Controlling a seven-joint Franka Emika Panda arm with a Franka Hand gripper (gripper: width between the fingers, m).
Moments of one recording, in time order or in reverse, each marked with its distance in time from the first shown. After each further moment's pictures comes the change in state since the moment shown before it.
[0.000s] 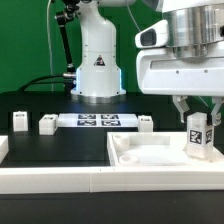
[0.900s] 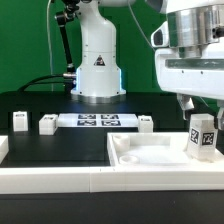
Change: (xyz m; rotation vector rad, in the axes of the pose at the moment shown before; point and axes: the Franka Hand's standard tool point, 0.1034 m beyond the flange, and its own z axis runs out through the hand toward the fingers) arm -0.005 -0.006 0.001 0.017 0.014 0.291
